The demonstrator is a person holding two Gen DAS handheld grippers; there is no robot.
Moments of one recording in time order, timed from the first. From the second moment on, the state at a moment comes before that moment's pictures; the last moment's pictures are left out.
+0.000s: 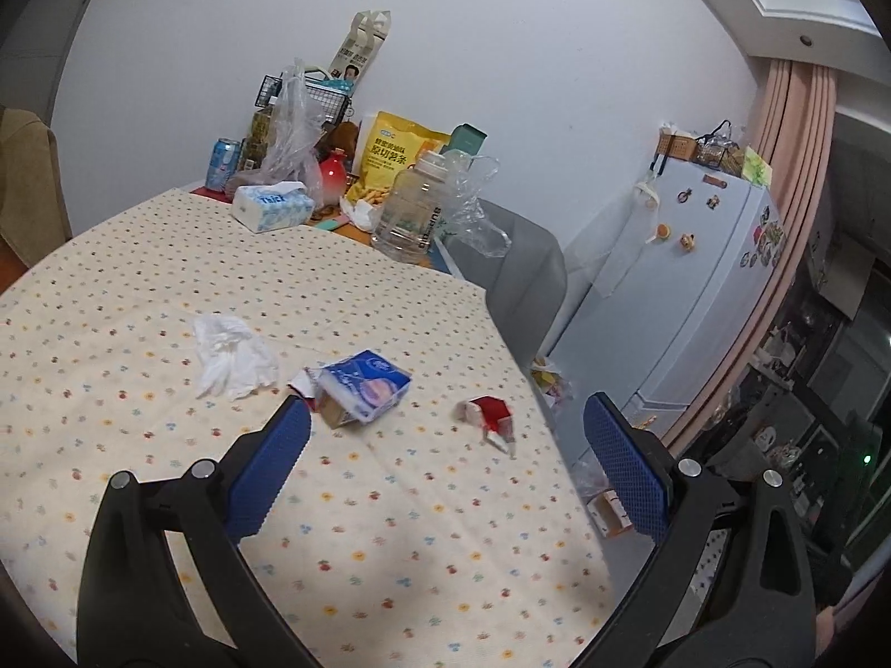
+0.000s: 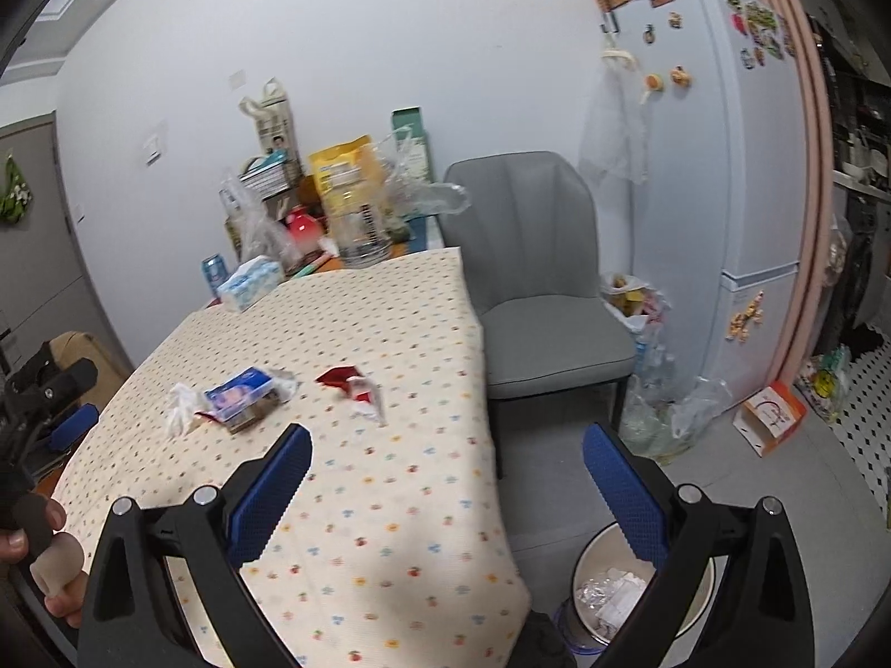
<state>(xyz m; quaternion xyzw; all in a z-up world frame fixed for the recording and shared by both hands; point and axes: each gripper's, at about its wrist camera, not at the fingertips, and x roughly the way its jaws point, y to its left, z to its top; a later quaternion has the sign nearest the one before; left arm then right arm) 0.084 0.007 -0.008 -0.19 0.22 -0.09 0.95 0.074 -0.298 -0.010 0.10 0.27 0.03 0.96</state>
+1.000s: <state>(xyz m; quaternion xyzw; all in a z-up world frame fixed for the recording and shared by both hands) 0.202 0.017 -0.056 -0.10 0.34 -0.08 0.93 0.164 -0.254 -0.058 0.09 0.36 0.09 0.92</state>
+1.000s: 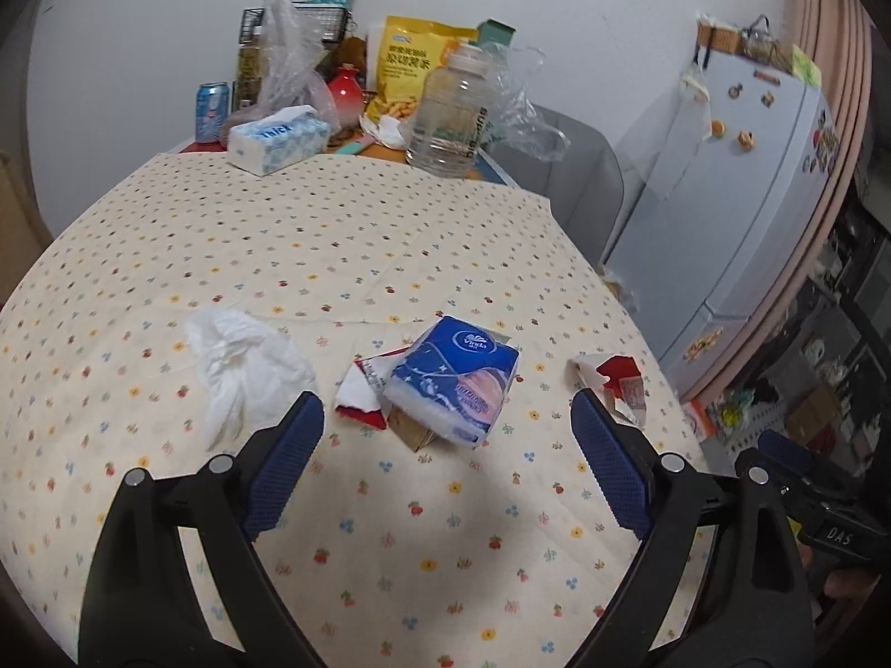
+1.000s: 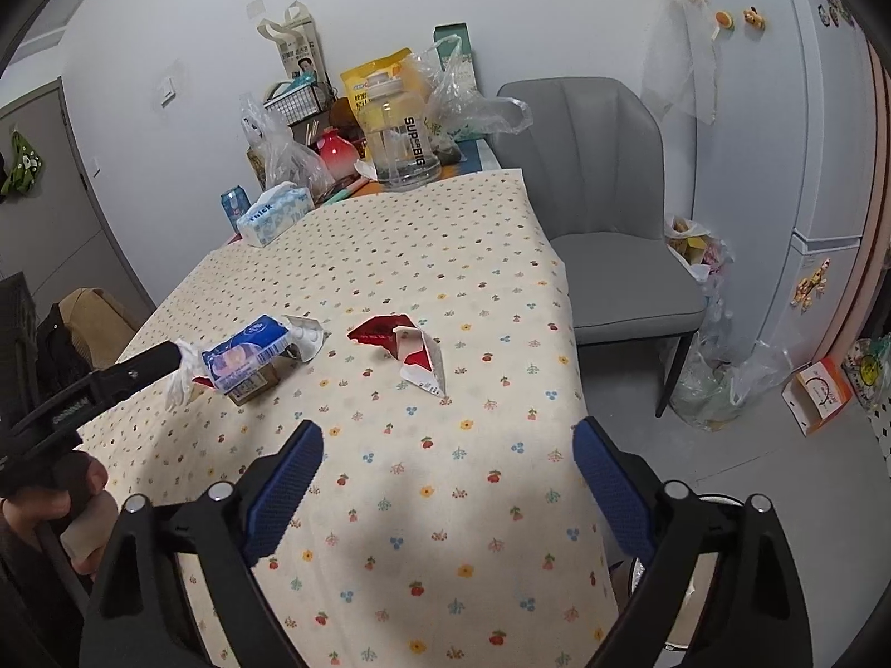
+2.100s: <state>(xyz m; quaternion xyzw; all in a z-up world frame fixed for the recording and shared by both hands) 0.217 0.035 -0.063 -0.08 0.36 -0.05 0.93 0.247 -0.220 -0.081 0.05 0.42 0.13 0.90</state>
